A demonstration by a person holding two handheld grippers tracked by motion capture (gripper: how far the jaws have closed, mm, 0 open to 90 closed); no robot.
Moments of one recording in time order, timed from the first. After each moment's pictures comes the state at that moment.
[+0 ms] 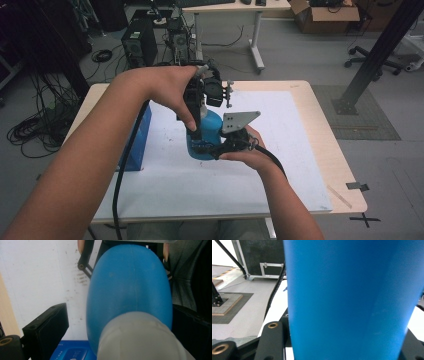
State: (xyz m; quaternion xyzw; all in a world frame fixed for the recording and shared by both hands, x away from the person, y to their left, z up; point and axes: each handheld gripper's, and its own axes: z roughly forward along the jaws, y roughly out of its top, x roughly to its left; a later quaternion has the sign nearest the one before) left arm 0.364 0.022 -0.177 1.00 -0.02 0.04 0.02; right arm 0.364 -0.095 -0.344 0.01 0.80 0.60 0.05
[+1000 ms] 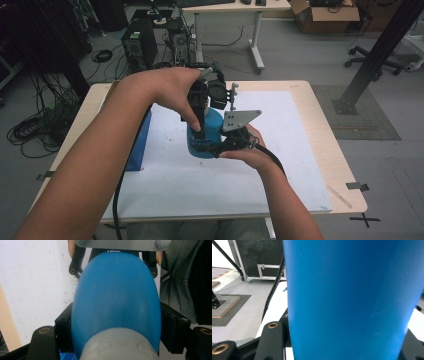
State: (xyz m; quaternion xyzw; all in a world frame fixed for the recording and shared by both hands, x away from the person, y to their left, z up) left arm 0.362 0.014 -0.179 1.00 -0.02 0.03 0.01; right arm 0.366 -0.096 -0.342 0.01 0.79 0.61 0.05
